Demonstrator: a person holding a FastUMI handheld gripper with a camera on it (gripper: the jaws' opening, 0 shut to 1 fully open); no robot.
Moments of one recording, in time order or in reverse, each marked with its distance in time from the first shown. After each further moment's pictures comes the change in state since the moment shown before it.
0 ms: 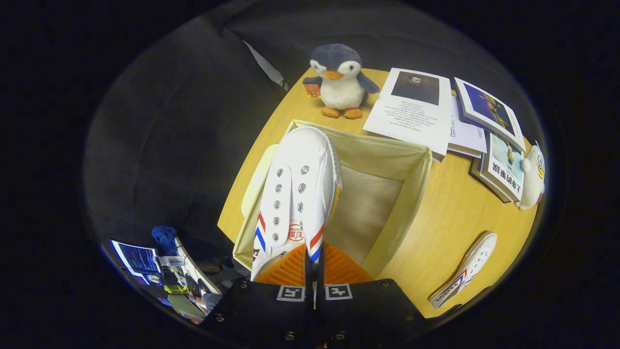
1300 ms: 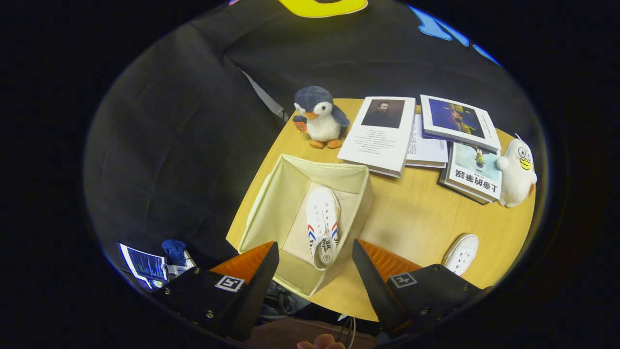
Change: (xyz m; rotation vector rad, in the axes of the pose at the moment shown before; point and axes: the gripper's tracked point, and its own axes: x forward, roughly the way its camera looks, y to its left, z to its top) arm -0.094 -0.055 -0.003 0.057 -0.205 0.040
